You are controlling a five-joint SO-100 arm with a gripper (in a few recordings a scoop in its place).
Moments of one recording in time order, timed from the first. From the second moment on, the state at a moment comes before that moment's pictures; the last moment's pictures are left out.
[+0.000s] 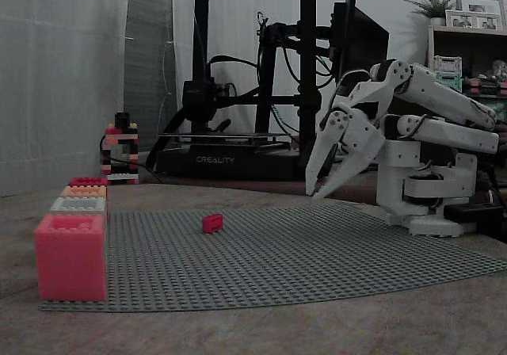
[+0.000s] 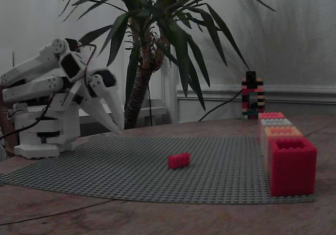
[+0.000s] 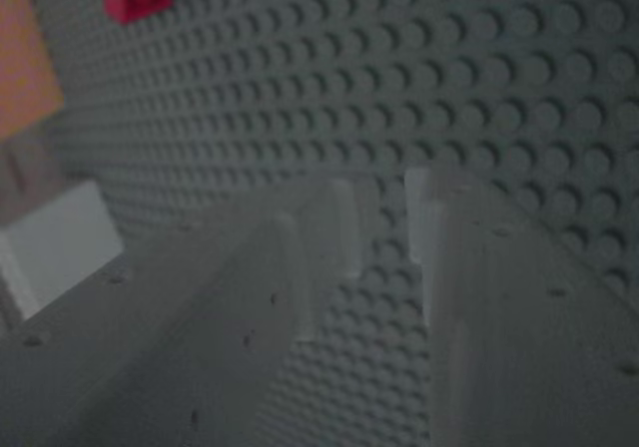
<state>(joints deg) -0.4 183.6 163.3 79.4 0.4</state>
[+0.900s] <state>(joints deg) -0.4 173.8 161.2 74.4 0.9</state>
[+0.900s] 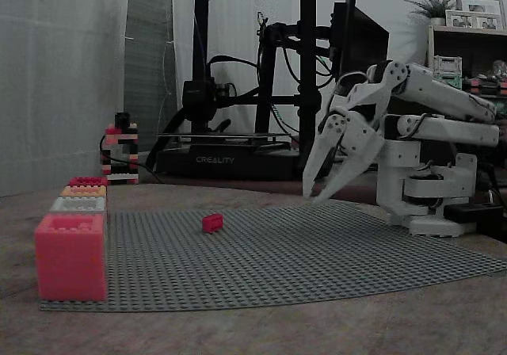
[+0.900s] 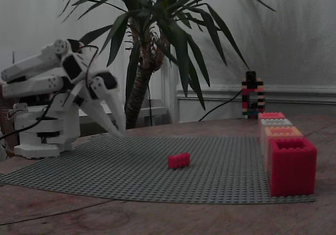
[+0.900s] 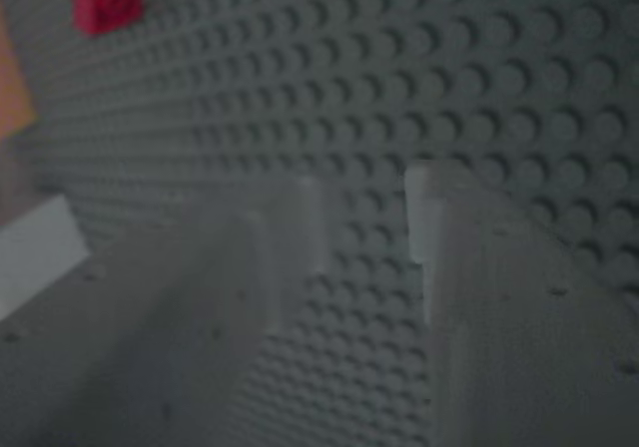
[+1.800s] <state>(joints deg) 5.0 91.8 102.7 70.4 13.3</state>
